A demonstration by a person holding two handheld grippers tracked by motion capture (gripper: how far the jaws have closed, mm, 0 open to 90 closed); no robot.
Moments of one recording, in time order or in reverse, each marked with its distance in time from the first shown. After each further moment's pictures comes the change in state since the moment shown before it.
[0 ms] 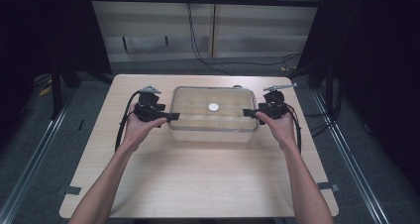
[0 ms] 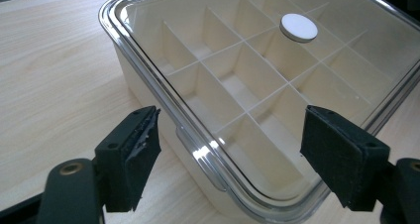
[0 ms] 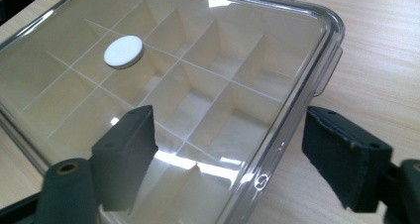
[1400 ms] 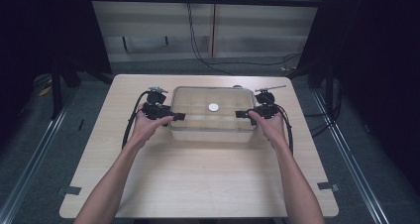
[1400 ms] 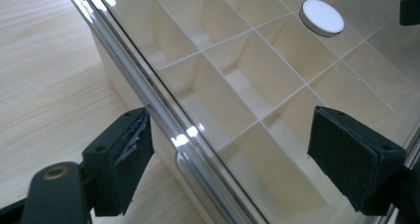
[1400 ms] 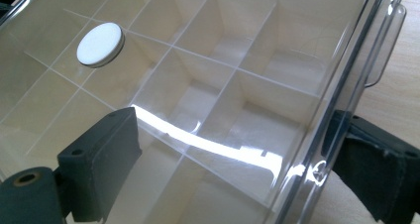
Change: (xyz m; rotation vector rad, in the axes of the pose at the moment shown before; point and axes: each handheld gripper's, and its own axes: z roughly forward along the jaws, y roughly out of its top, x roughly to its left) left arm 0.012 0.002 0.037 0.066 -0.052 -0.059; right arm -0.002 -0.002 0.037 0.077 0.030 0.086
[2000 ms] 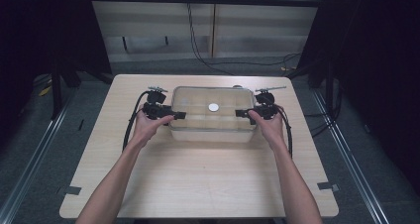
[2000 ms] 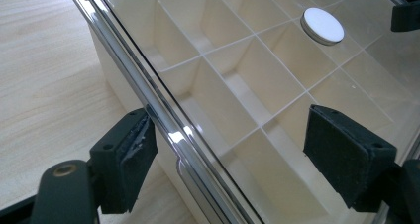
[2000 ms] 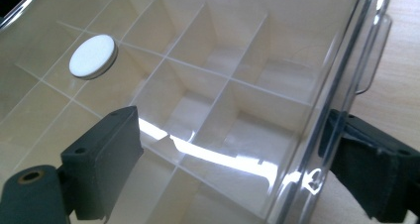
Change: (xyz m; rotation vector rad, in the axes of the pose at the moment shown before) left arm 0.004 -0.001 0.002 -0.024 -0.016 -0.025; right arm 0.000 -0.002 0.002 -0.047 -0.027 0.009
